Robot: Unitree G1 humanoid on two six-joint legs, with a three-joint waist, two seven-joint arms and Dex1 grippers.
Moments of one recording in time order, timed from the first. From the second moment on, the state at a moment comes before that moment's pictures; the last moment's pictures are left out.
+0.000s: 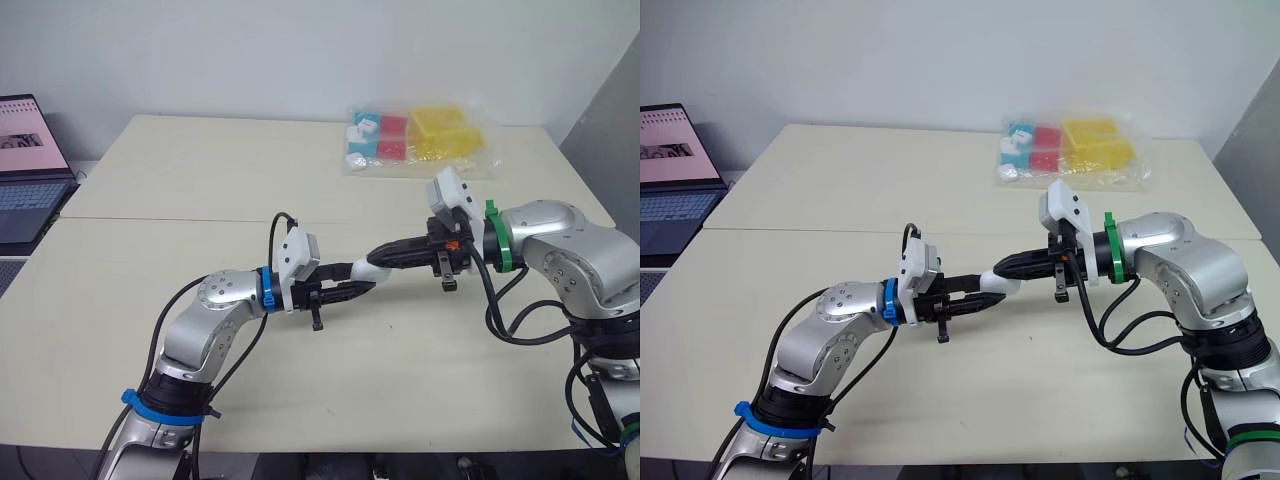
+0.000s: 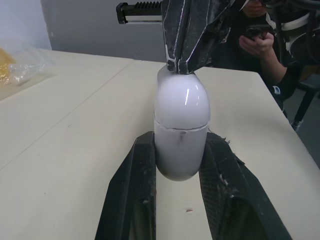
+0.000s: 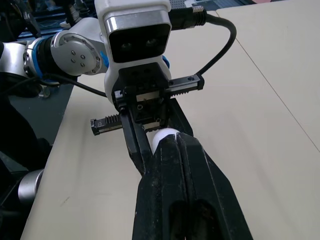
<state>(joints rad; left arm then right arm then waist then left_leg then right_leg) -0.40 0.43 -0.15 -0.22 -0.45 0.40 -1.01 -0.74 -0.73 0.16 -0.28 0.61 0.84 1.12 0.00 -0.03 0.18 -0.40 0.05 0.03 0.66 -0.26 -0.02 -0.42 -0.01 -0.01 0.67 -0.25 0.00</state>
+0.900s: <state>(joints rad) -0.64 0.32 -0.15 0.11 -0.60 1.16 -0.83 -0.17 -0.86 0.01 -0.62 0.38 0.59 0.89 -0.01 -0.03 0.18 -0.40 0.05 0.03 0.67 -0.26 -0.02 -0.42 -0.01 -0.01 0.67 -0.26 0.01</state>
